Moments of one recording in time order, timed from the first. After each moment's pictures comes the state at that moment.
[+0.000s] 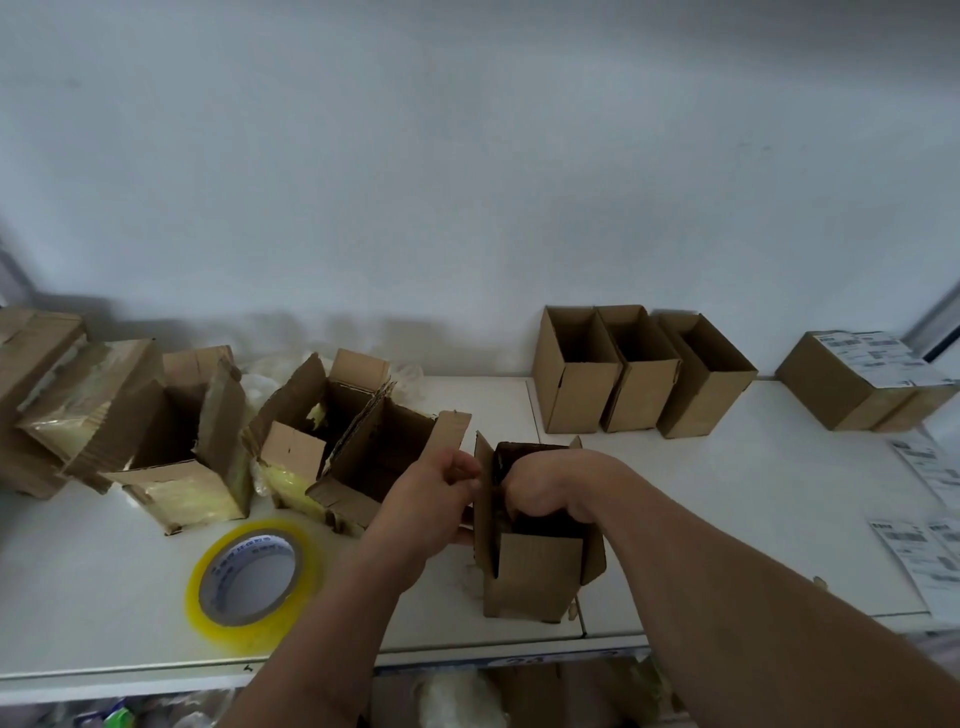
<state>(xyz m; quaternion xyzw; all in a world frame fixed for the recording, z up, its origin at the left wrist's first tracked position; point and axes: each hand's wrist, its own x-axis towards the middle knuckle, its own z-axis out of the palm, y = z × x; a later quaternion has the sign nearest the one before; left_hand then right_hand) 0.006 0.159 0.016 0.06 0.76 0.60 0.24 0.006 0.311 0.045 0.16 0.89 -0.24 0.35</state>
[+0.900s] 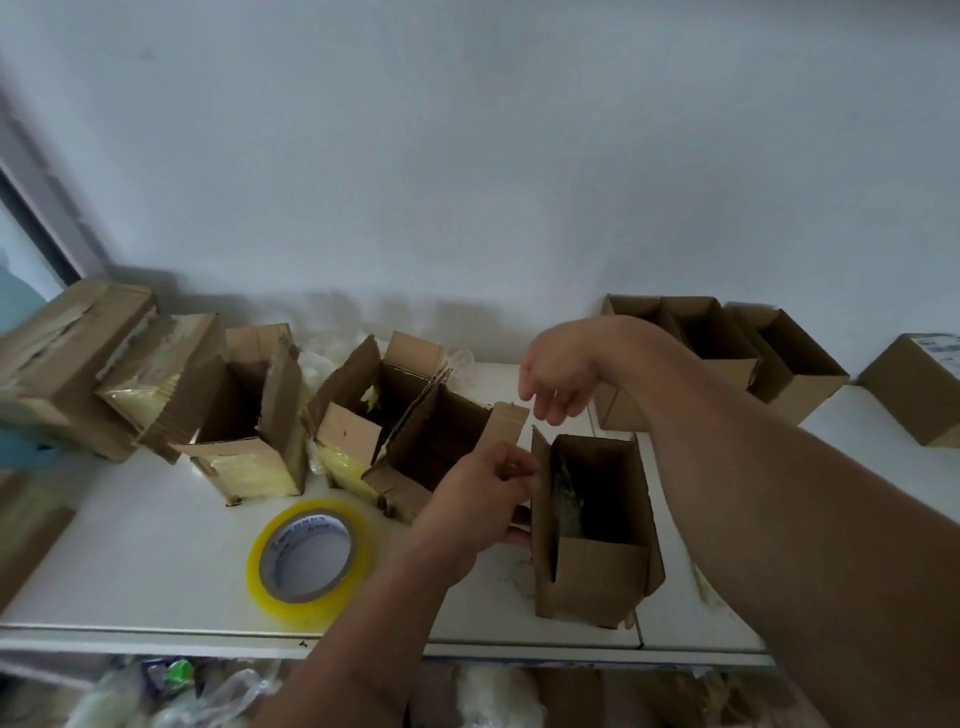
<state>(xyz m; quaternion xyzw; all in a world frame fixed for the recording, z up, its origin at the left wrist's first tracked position) 0.002 0.147 0.025 0.03 0.72 0.62 0.30 -0.083 0.291 0.114 0.06 0.93 -0.19 0.31</state>
